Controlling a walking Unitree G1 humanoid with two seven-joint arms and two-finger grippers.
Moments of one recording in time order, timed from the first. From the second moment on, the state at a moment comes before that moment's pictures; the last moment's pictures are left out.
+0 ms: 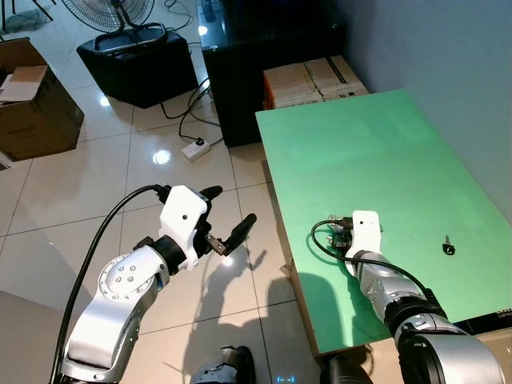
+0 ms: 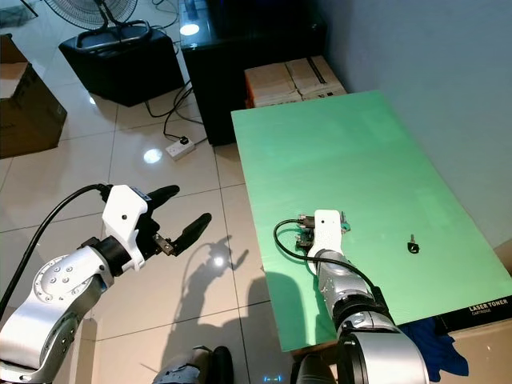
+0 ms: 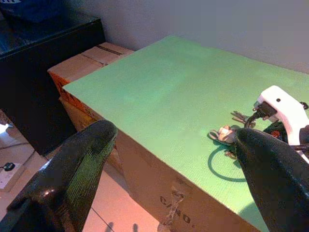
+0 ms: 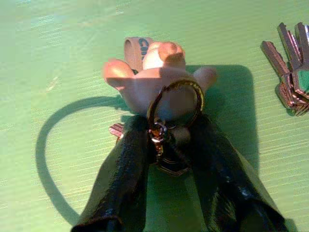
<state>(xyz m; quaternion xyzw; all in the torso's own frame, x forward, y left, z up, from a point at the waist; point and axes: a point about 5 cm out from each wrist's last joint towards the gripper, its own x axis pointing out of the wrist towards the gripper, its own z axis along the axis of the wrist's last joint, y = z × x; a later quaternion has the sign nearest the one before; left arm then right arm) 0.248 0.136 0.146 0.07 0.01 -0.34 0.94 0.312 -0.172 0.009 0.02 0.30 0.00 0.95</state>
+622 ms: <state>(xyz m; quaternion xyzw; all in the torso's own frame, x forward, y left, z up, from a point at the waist) 0.250 0.132 0.145 0.07 0.01 -0.34 0.94 0.300 -0.170 0.004 0.01 0.26 0.00 0.97</state>
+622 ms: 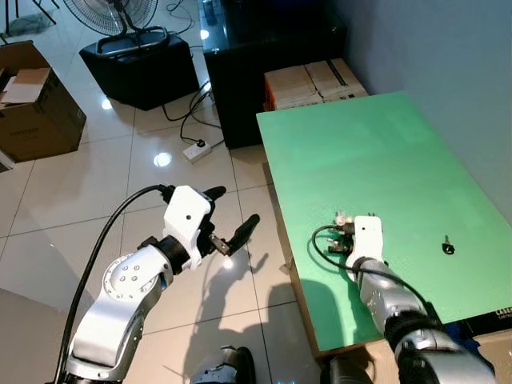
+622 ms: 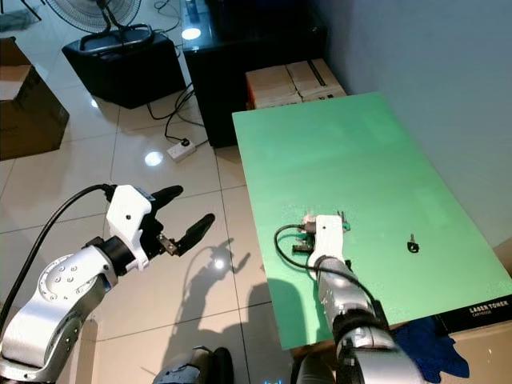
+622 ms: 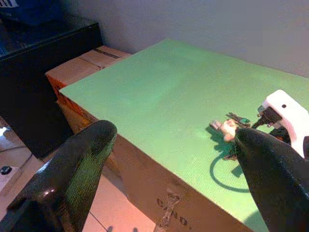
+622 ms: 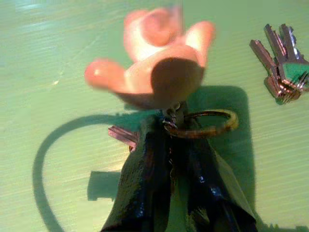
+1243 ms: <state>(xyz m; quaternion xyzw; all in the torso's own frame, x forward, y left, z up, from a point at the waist) 0.273 0.121 0.142 0.06 -0.03 -0.31 0.95 0.267 -0.197 0.079 -0.11 0.05 -0.07 0.99</state>
